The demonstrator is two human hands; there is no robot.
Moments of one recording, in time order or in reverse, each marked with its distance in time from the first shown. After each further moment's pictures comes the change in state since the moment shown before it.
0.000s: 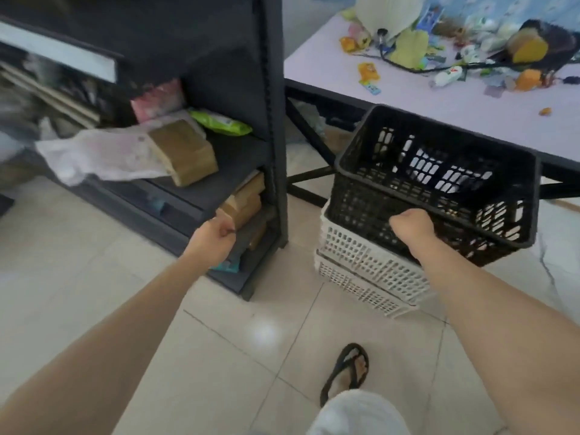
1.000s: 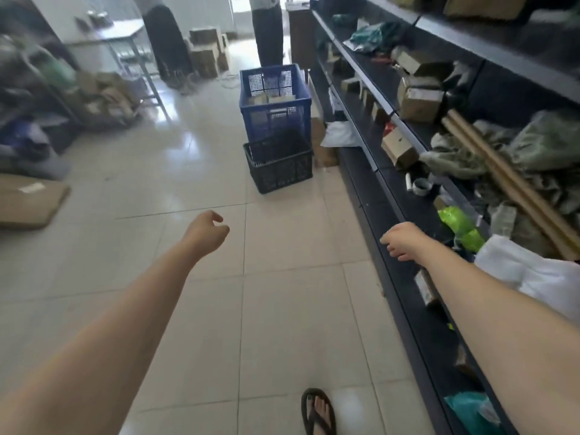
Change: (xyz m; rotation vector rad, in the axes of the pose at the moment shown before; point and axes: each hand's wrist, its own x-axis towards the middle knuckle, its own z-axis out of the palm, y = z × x) left_hand -0.109 -0.583 -0.539 -0.284 0.715 -0.821; right_hand -0.365 -0.602 0.616 -0.331 -0.870 -0.611
